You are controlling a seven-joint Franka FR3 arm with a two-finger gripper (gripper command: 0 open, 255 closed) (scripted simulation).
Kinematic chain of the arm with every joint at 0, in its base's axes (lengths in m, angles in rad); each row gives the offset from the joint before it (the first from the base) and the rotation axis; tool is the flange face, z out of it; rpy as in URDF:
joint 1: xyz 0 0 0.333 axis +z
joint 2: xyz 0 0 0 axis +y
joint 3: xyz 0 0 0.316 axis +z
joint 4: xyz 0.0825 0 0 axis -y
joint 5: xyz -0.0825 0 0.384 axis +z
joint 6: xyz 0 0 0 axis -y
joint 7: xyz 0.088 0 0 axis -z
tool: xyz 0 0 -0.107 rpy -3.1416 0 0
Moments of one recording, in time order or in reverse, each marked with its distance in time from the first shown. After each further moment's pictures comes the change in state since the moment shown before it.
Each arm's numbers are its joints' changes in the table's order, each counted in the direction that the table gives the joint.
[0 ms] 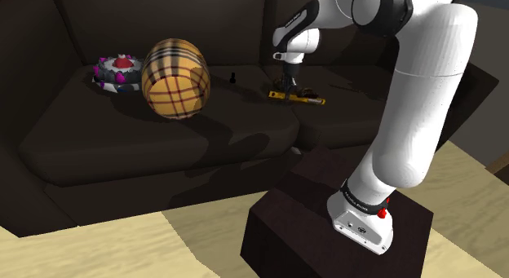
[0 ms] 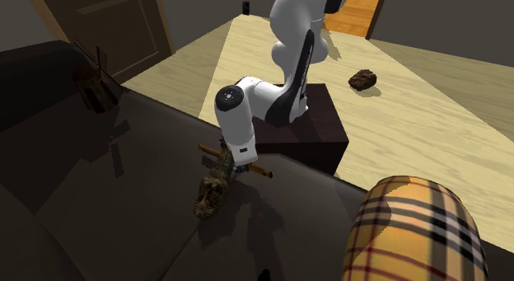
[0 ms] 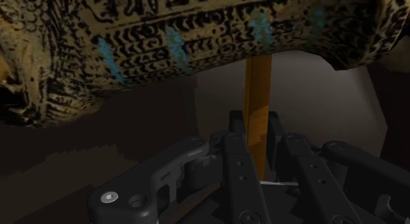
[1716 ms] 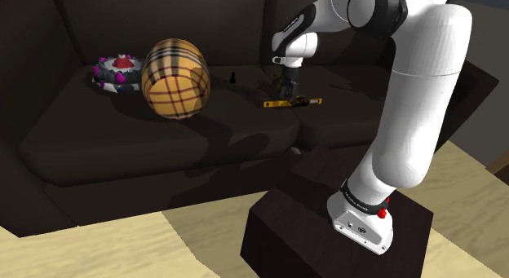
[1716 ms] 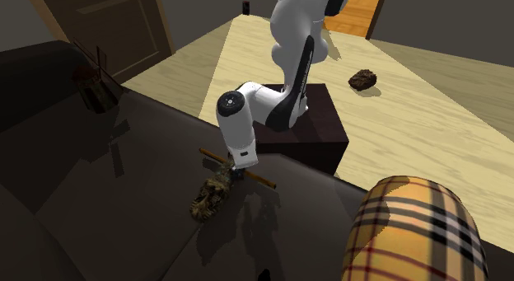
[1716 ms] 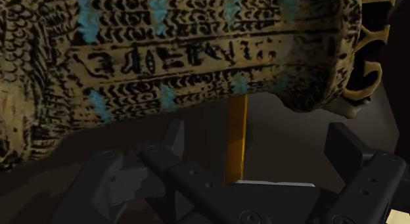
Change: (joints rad) arm -0.004 0.026 0.008 -0.017 0.021 0.038 -0.010
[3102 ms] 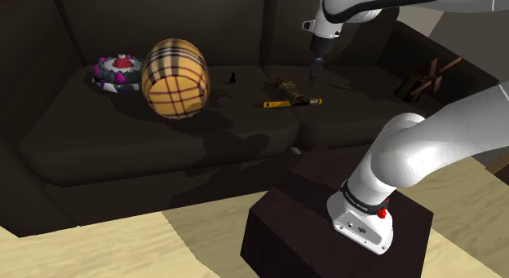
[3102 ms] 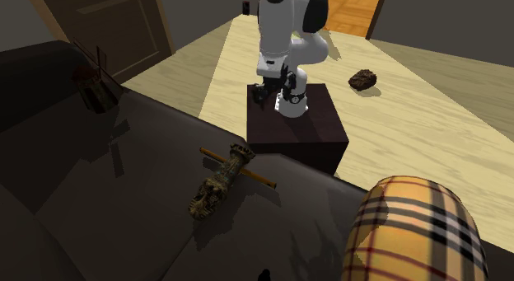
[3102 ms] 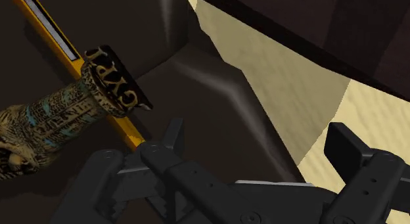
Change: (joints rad) arm -0.045 -0.874 0.199 -0.385 -0.423 -0.297 0.958
